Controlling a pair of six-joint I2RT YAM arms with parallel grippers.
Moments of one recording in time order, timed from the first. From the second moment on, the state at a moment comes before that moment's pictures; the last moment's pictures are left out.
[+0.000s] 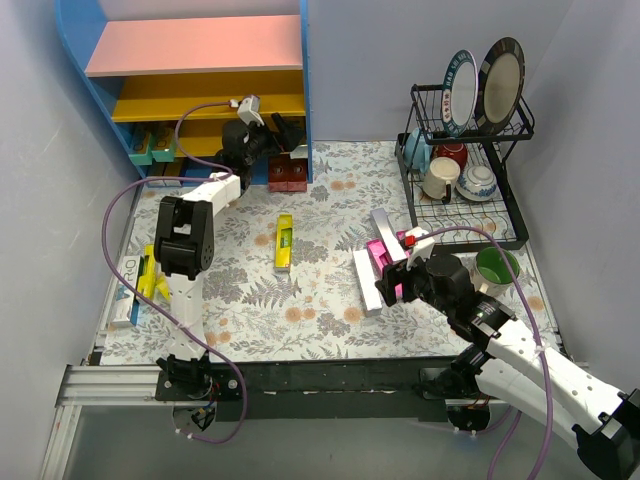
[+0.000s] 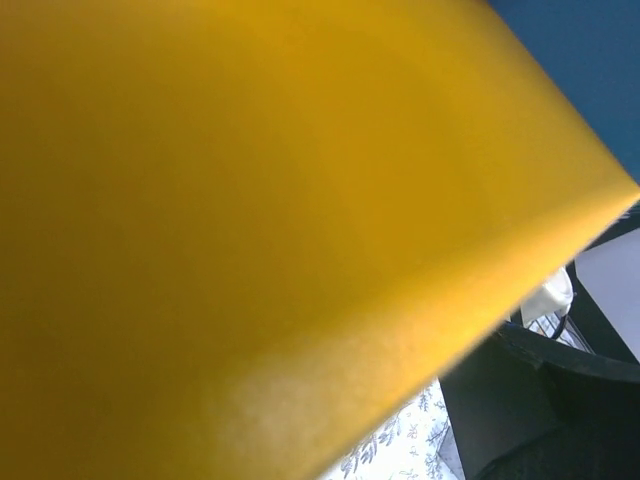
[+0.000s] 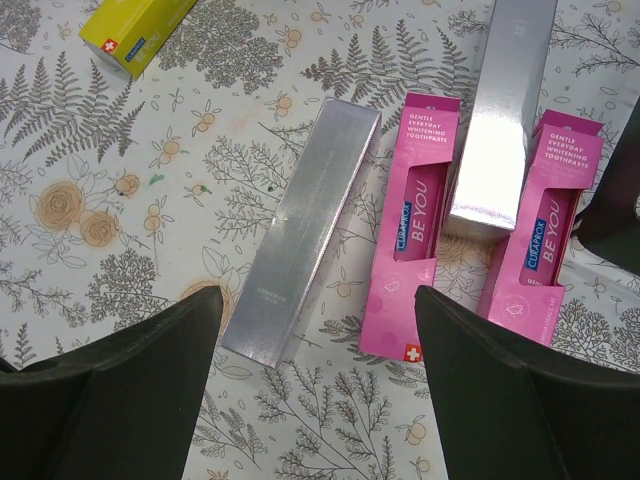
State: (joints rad) left arm -0.20 2.21 1.66 0.50 0.42 -0.55; right arm 0.72 0.68 0.46 -0.24 0.05 0.16
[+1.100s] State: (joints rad) left arm -0.17 2.15 1.51 0.69 0.51 -0.55; right arm 0.72 0.64 0.46 -0.25 0.05 0.17
